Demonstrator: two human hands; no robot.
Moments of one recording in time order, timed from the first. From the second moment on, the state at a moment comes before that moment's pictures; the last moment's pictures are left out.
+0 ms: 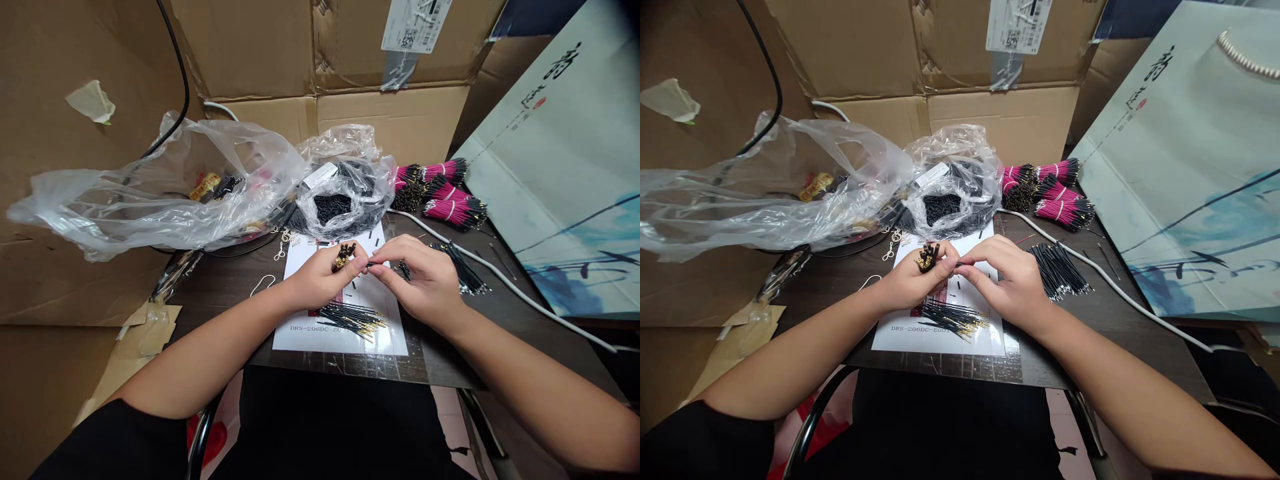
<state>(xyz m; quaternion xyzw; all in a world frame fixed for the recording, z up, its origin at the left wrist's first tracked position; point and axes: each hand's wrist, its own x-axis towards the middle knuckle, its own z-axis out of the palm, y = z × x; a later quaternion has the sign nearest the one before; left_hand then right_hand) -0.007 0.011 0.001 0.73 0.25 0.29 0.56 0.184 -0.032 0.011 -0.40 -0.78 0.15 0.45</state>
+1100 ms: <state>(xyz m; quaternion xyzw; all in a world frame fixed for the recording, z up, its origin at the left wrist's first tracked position) -0.010 0.008 0.004 0.55 0.16 -0.03 0.82 0.184 -0.039 0.024 -0.42 -0.73 0.29 0.46</state>
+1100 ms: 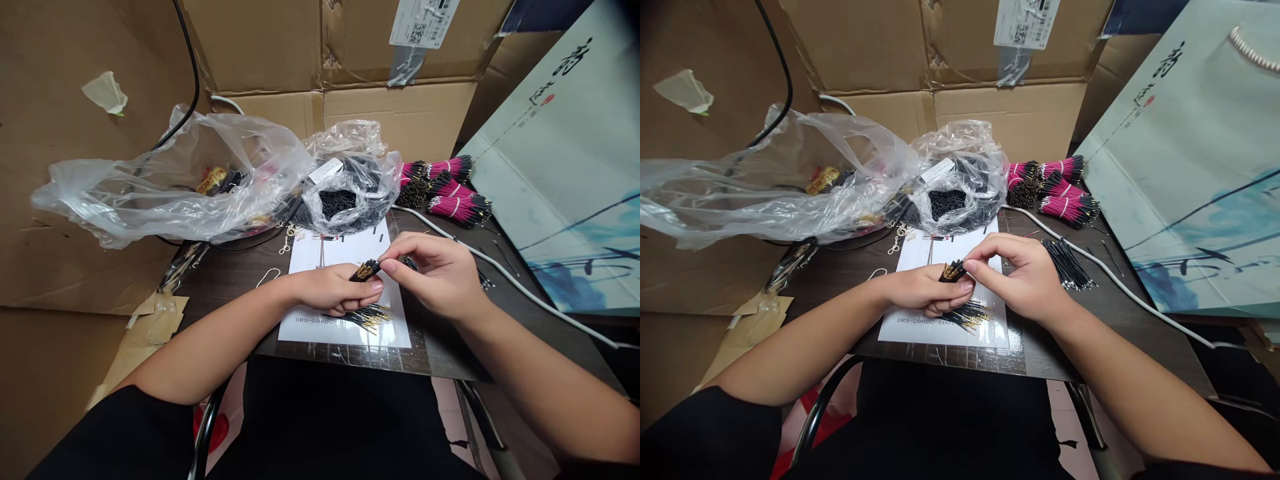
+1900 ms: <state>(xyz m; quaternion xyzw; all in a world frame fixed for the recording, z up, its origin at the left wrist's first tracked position) -0.013 0.012 0.001 0.49 0.17 -0.08 0.85 0.186 -0.040 0.037 -0.44 -0.78 0.23 0.38</state>
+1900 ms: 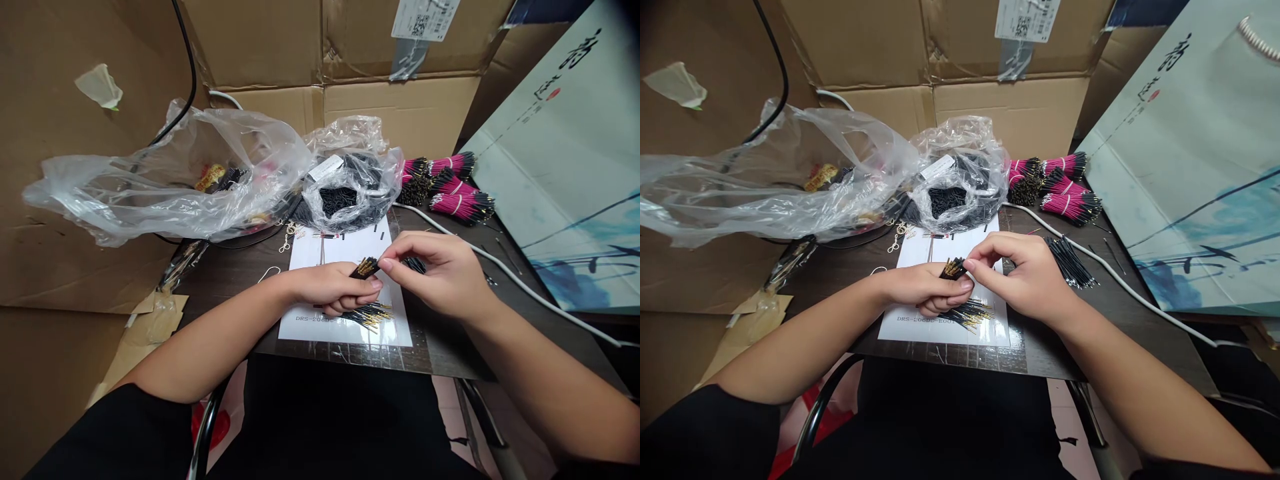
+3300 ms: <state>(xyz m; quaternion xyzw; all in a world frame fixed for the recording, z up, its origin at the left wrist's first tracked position) -0.013 0.013 0.007 0.46 0.19 -0.07 0.87 0.179 -0.044 0.018 -0.45 -0.77 0.08 0.44</state>
